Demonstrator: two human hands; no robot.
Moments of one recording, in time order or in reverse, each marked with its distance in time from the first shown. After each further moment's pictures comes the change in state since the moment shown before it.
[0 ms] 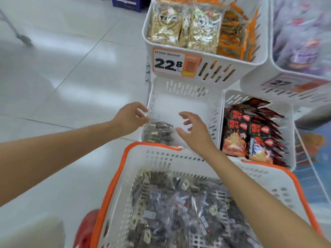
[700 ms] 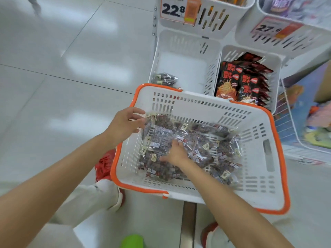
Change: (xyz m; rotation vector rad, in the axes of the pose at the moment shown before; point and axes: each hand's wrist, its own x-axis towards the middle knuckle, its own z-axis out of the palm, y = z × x) left_hand -0.216 -0.045 0.028 -0.342 -0.020 -0.146; right_hand -0.208 0.040 0.127 -0.246 -0.496 0.580
